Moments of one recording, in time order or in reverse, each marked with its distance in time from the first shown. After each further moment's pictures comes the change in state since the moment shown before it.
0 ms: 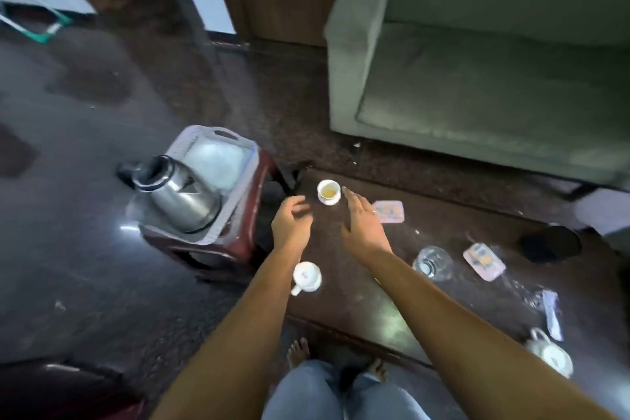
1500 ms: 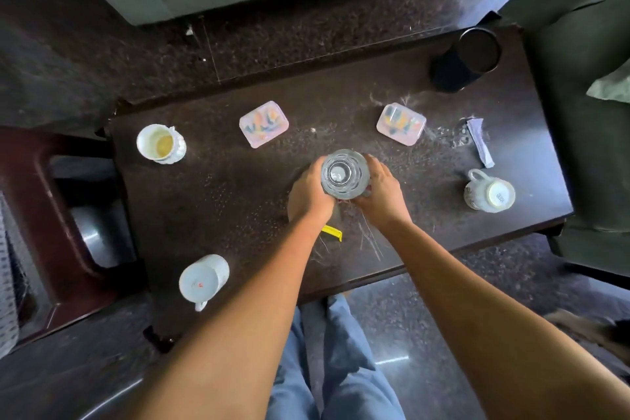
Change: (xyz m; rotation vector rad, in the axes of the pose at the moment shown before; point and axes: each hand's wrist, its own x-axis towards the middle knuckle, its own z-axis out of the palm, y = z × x) left_hand 0.020 -0.145 0.262 0.818 -0.675 0.242; right_hand -0.041 0.284 0.034 0.143 0.300 0.630
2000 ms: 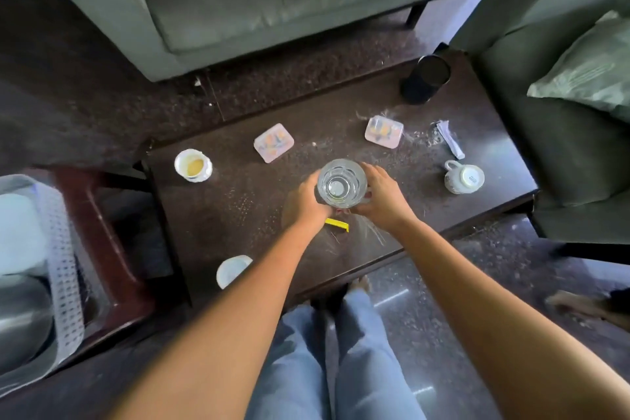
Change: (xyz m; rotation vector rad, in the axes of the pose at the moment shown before) left_hand -0.078 0.006 -0.077 -0.040 -0.082 0.134; right_hand -0.073 -0.057 -0.034 0.021 0.002 -0.074
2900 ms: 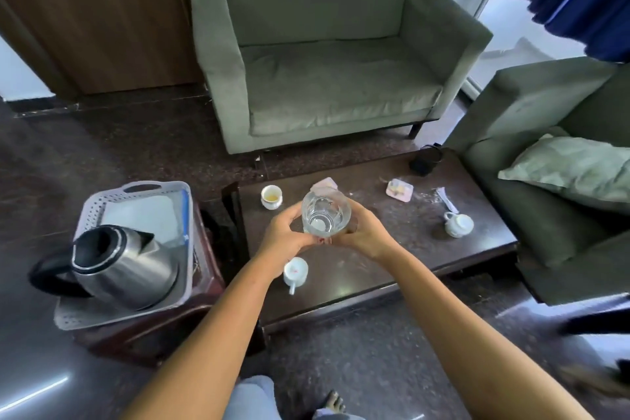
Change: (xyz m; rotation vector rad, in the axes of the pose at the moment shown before) left_hand -0.220 -0.059 -0.187 -0.522 -0.017 0.183; right_hand -0.193 -0.209 0.025 0.382 -0.109 -0.204
